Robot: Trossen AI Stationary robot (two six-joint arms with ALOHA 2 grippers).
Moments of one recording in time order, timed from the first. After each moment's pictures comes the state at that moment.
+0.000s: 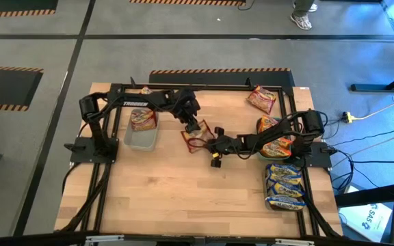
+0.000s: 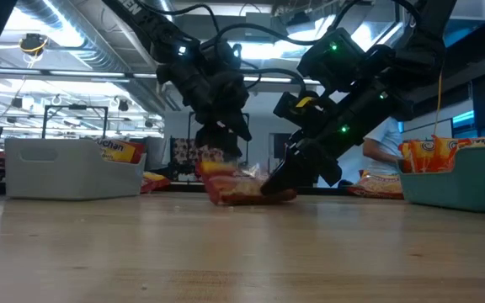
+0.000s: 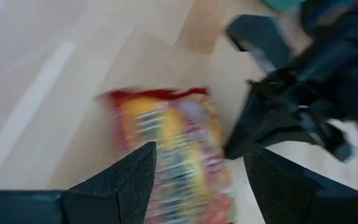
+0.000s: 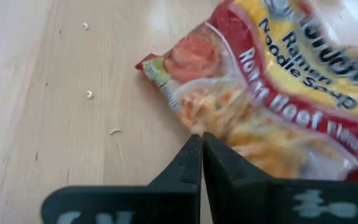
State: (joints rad) left arm 0.41 1.79 1.18 -0.27 0.42 -0.24; right arm 0.03 1.86 0.74 0.45 0.22 -0.06
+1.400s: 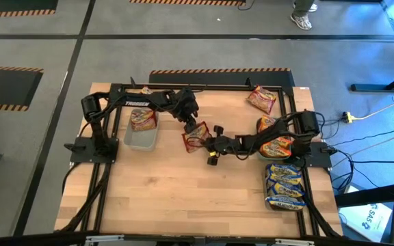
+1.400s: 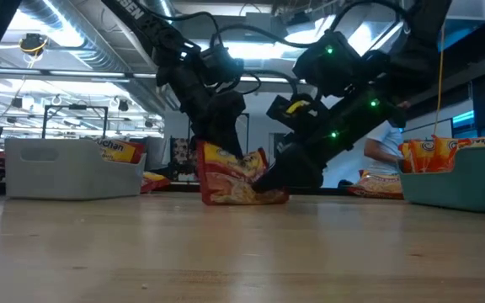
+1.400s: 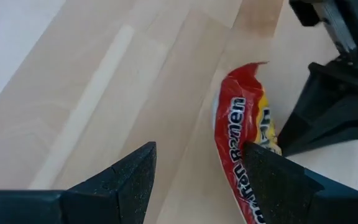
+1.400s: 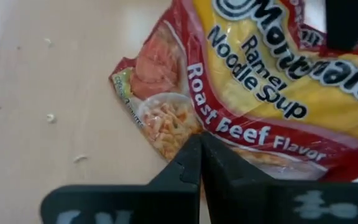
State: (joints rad) left arm 0.42 1.81 1.17 -0.33 0.26 -0.15; right arm 0.03 1.92 0.76 0.52 0.31 -0.06
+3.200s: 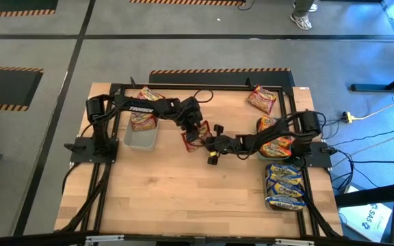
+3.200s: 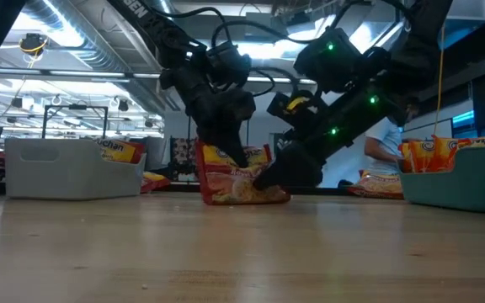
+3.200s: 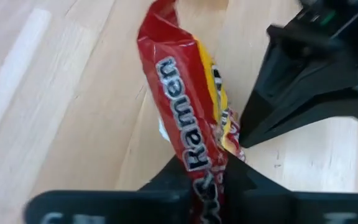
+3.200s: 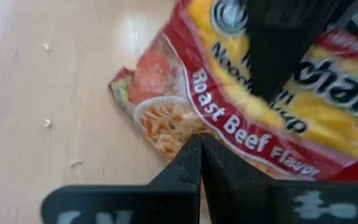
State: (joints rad) left arm 0.32 1.86 1.17 -0.29 0.29 -0.14; right arm 0.03 1.90 0.76 0.52 0.33 -0.10
